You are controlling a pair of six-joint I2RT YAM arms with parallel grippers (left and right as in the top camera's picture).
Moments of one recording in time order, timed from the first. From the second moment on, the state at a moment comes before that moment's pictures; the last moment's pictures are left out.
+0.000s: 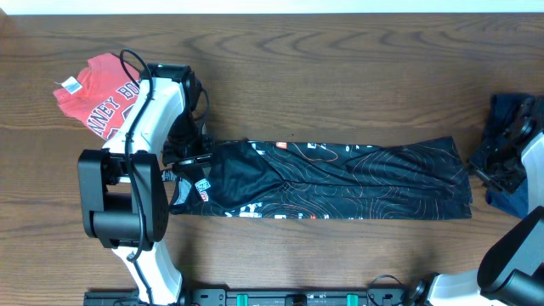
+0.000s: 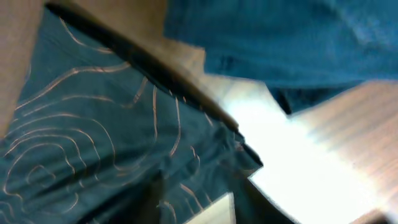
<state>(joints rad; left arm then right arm) -0.09 1.97 1.50 -1.52 0.15 -0.22 -0.48 1.65 1.17 -1.00 0.04 0.33</state>
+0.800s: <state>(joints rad) -0.09 1.97 1.50 -1.41 0.19 -0.22 -0.48 1.65 0.84 -0.52 -0.08 0.16</state>
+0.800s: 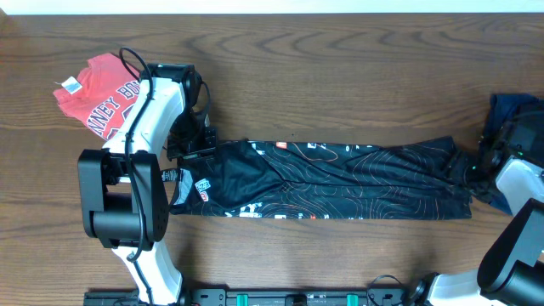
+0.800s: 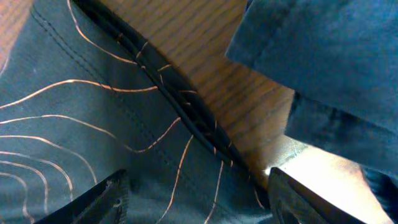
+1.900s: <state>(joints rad) -0.09 1.97 1.50 -1.36 0.19 -0.22 -0.46 1.63 0.94 -0.63 -0.04 0.14</state>
